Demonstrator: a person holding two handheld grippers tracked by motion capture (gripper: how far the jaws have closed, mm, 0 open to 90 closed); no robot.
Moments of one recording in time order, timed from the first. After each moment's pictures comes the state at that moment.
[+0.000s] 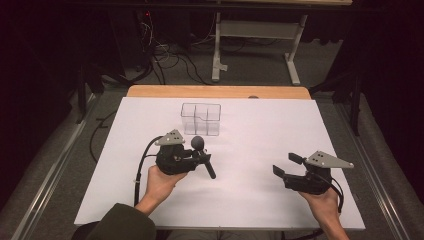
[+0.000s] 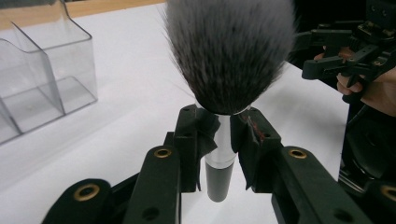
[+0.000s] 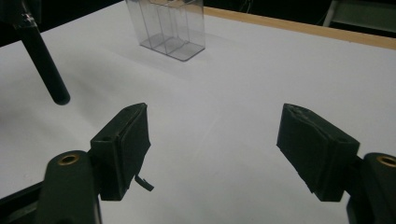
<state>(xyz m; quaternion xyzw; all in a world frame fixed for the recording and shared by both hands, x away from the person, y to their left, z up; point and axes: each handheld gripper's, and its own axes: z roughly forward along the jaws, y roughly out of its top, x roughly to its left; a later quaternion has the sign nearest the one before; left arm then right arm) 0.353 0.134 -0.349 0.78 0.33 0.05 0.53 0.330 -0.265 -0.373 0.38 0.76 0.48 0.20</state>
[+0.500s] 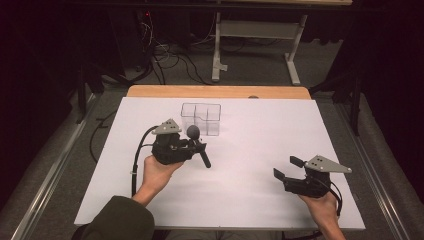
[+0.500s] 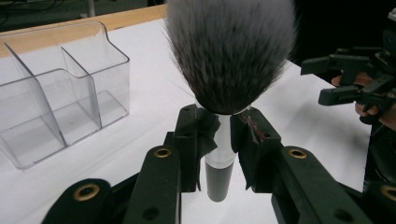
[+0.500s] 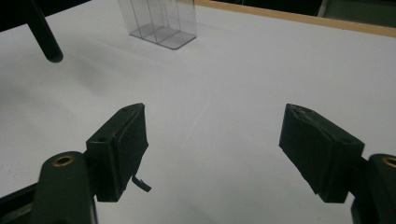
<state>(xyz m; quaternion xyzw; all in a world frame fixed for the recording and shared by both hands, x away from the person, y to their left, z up) 0.371 0.143 -0.333 0.78 0.35 0.08 0.52 0.328 -0.269 -0.390 0.39 0.76 0.47 0.21</state>
